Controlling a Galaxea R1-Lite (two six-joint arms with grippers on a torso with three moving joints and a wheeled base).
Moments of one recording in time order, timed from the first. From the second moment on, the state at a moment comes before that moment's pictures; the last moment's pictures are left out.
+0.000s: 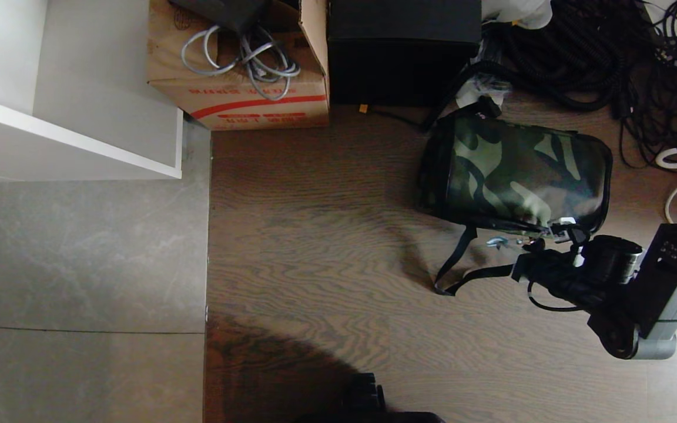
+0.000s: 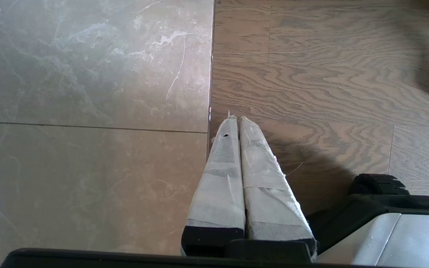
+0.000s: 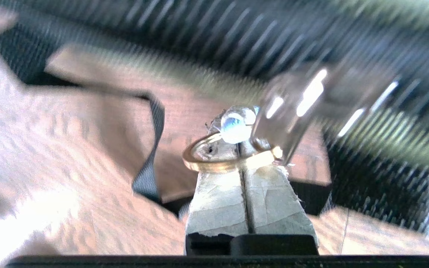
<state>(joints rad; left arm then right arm) 0.00 0.00 0.00 0.00 0.00 0.00 -0.09 2.36 -0.72 -1.52 0.48 0.09</state>
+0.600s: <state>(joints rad) 0.00 0.00 0.00 0.00 0.00 0.00 -0.09 2.26 -0.65 -1.52 0.47 -0.09</state>
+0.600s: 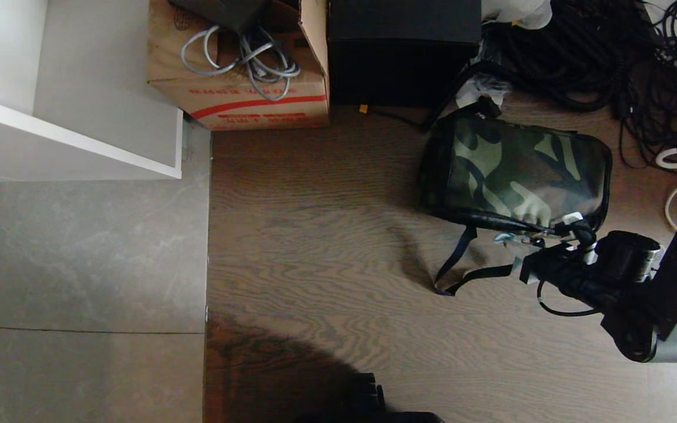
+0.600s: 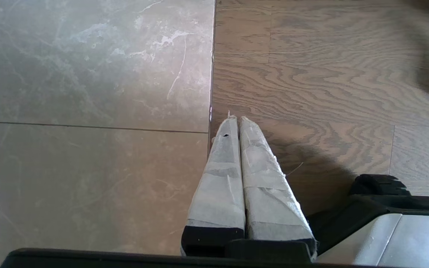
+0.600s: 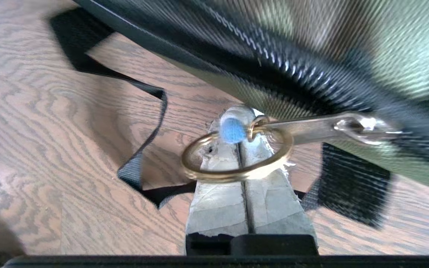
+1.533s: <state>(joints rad) 0.00 0.00 0.00 0.00 0.00 0.00 -0.10 2.12 -0.57 -1.42 0.47 -0.10</state>
